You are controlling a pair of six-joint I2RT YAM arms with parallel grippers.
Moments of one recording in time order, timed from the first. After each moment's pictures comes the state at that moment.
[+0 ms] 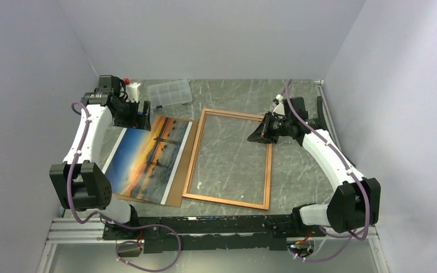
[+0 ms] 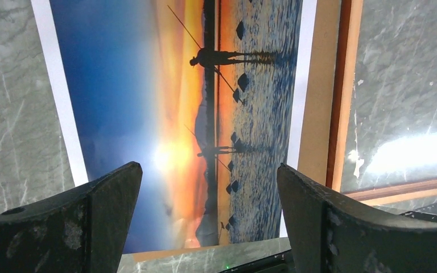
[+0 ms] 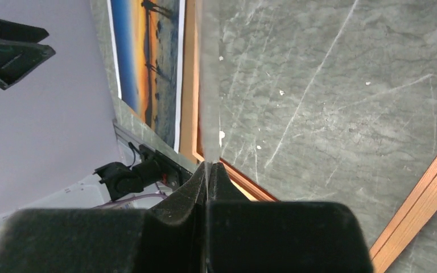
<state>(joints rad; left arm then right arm) 0.06 1.51 1.45 -1.00 0.27 0.18 0.23 1.30 1.06 -0.60 -0.59 0.65</state>
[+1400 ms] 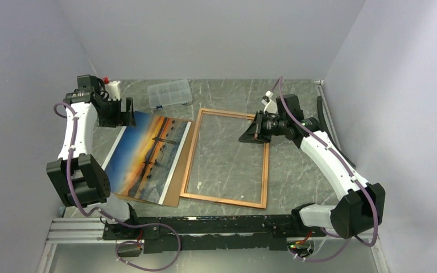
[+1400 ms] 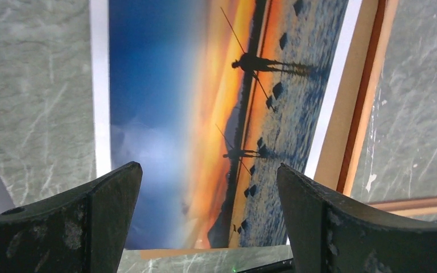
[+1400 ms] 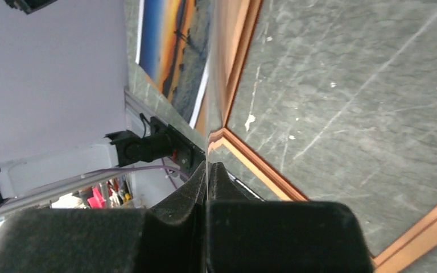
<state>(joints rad) 0.24 1.56 1.49 -1.00 0.32 0.22 0.35 1.27 1.12 -0.61 -0.63 0.65</state>
